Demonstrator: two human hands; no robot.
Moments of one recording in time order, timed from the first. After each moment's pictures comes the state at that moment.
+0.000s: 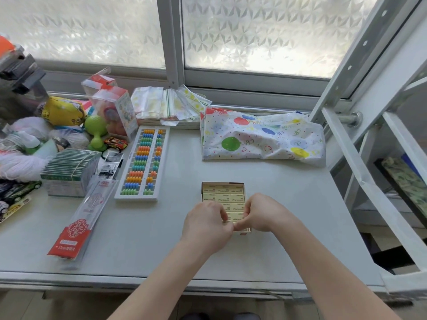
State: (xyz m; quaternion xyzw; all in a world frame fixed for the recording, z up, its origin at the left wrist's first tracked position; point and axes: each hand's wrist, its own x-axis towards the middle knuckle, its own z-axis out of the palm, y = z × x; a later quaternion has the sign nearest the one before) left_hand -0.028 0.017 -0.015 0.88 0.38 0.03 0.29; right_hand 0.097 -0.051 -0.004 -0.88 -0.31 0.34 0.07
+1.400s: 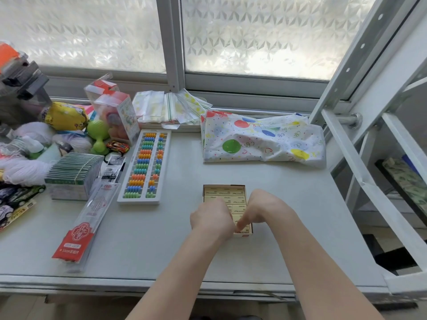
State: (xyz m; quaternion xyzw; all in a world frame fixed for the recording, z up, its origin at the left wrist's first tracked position) left_hand -0.003 0.023 -0.011 0.85 0.43 -0.11 0.28; right_hand 0.103 -0.031 0.000 -0.89 -0.26 0.37 0.01
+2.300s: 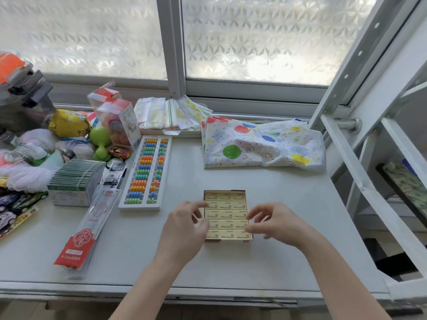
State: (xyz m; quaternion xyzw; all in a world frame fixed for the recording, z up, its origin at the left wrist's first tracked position) left_hand -0.063 0.041 -0.010 0.84 0.38 0.15 0.35; right_hand 0.107 -0.082 0.004 -0.80 -0.29 0.42 0.31
